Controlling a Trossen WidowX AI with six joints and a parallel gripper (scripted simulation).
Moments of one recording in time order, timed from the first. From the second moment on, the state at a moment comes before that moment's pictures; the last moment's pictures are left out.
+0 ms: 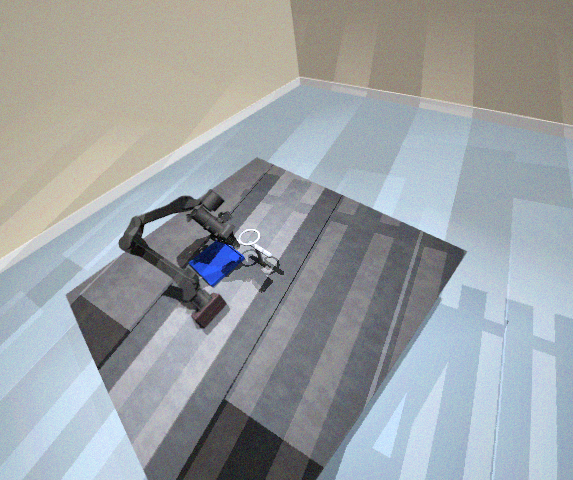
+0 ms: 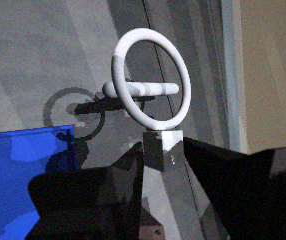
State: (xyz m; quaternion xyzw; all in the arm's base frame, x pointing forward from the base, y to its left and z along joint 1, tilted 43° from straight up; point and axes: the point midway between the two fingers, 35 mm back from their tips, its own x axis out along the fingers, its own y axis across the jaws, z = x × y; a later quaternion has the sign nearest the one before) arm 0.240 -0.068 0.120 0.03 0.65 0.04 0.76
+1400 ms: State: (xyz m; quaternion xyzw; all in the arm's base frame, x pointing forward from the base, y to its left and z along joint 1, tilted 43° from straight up) arm 0.122 0.133 0.146 0.04 0.65 0.03 0.76
